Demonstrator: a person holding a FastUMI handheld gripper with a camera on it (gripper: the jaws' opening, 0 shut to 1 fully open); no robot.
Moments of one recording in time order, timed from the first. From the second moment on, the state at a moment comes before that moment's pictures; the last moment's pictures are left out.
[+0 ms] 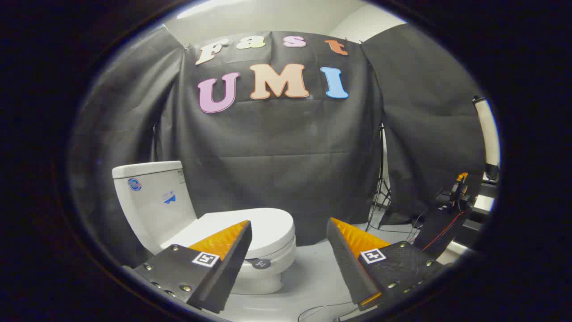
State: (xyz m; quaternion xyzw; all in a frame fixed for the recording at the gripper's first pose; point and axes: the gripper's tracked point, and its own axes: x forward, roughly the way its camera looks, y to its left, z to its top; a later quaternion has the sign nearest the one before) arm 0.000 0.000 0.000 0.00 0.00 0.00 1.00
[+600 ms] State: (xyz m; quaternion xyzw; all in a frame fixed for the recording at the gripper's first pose) arm 0.024 0.005 -0.017 0.00 0.02 0.00 1.00
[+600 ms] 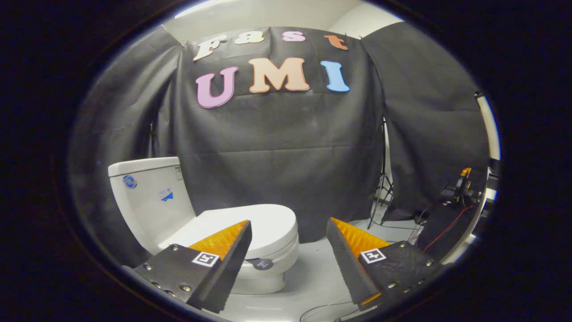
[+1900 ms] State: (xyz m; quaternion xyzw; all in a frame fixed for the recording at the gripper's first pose) arm 0.098 0.052 -0.207 0.25 0.31 0.02 0.92
